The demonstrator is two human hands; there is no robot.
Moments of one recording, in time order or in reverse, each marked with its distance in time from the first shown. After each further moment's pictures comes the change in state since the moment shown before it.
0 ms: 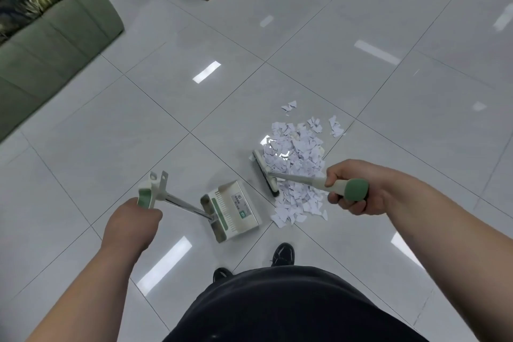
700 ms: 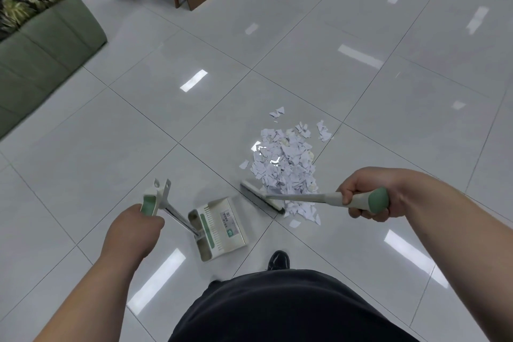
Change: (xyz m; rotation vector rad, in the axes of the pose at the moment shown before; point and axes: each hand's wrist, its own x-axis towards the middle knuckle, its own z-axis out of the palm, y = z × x) left_hand 0.009 0.024 0.015 0.011 -0.062 0.082; right_hand -0.013 0.004 -0.046 -0.249 0.062 0.088
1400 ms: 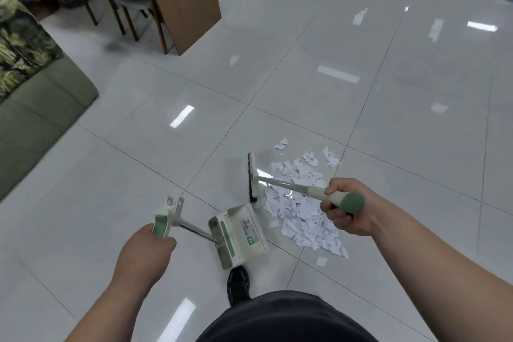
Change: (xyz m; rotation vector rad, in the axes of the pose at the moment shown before) left_hand 0.124 0.056 -0.077 -0.006 -0.061 0.143; right_hand 0.053 -0.125 0.067 0.834 -0.061 -0.304
